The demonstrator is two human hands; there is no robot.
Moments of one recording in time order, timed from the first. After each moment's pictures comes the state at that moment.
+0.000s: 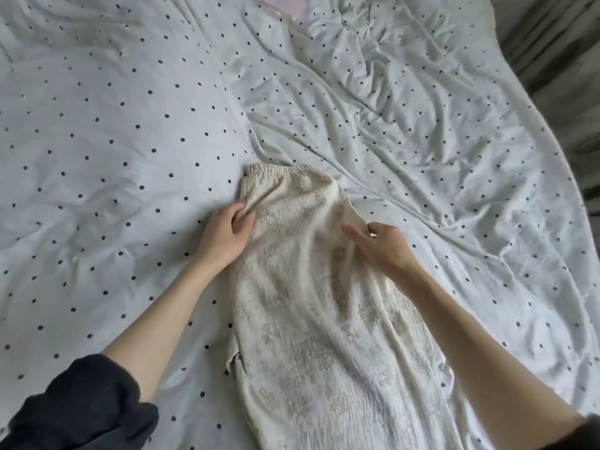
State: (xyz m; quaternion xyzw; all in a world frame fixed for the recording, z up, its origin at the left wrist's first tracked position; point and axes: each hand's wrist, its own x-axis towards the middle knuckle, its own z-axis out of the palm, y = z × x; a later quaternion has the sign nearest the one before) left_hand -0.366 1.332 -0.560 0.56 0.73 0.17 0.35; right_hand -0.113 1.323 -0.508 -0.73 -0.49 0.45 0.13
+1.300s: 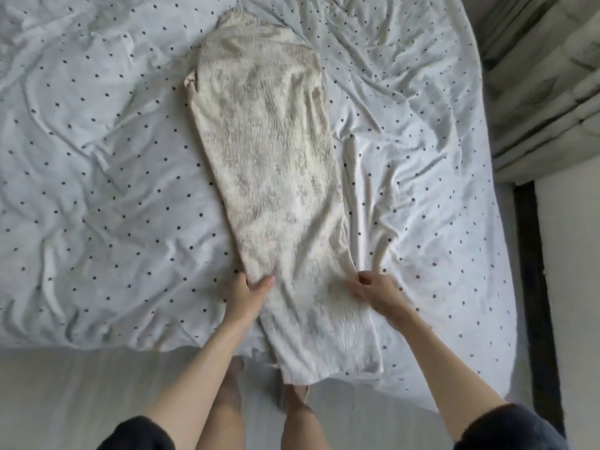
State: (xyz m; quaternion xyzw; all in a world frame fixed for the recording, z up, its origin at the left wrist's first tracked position) left_hand -0.137 0.830 -0.551 0.20 0.77 0.27 0.53; right_hand 0.094 0.883 -0.551 -0.68 -0.46 0.58 0.03
